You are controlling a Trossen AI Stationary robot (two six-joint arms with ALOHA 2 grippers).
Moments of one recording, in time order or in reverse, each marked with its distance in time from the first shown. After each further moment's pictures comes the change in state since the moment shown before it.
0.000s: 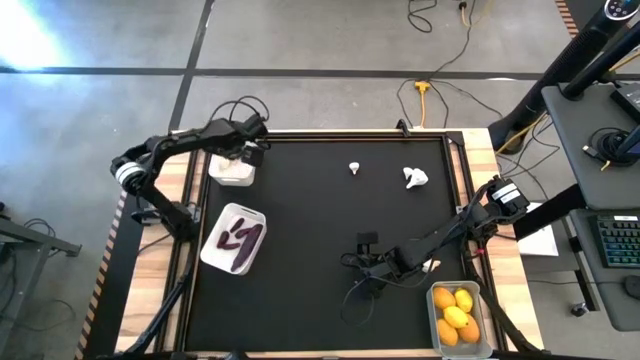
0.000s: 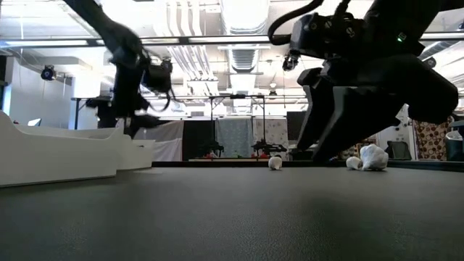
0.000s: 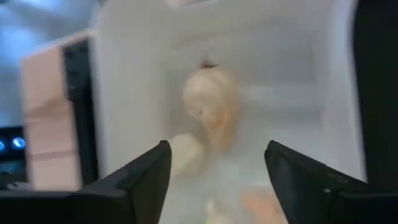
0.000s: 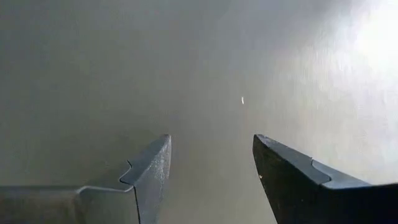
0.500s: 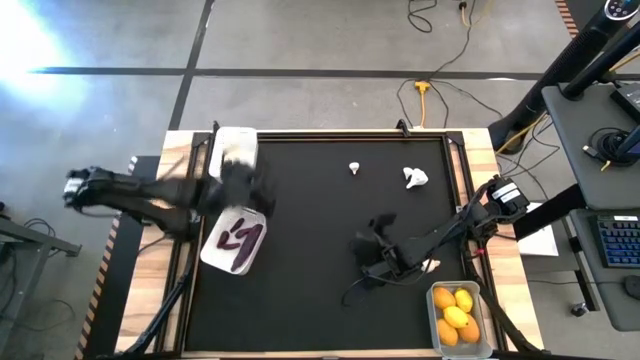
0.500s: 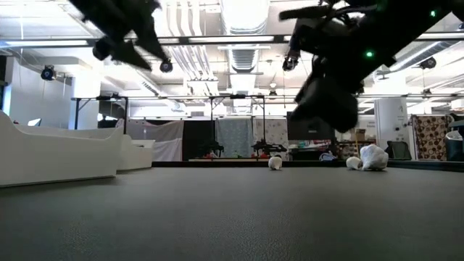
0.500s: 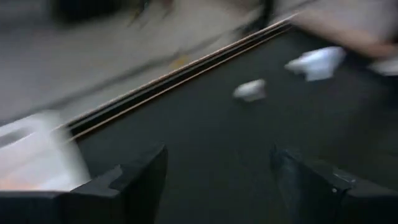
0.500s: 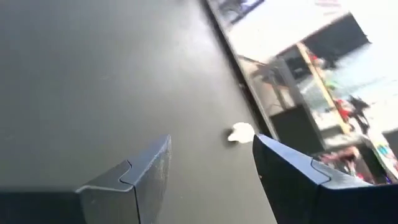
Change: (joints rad) left arm -0.863 -0.551 -0.199 0.394 -0.251 -0.059; right arm -0.005 -0.002 0.000 -0.155 0.676 0.178
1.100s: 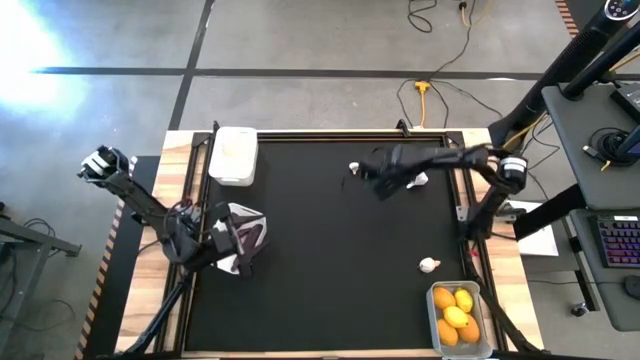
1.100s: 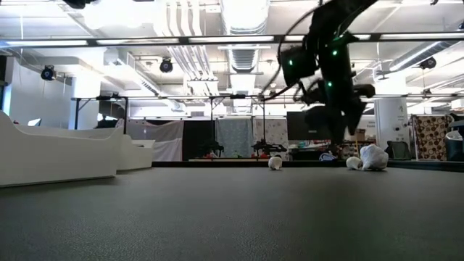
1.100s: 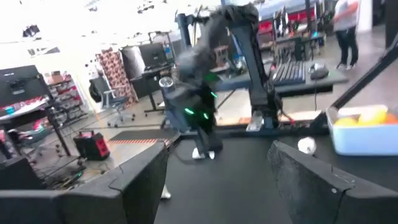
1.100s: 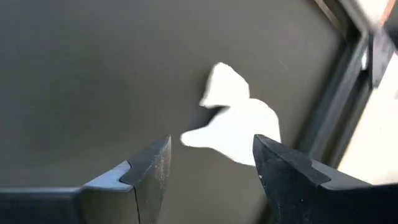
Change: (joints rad) left arm -0.661 0.039 -0.335 1.178 -0.395 0.911; right arm -0.786 -0.091 0.111 -0.623 -0.644 0.325
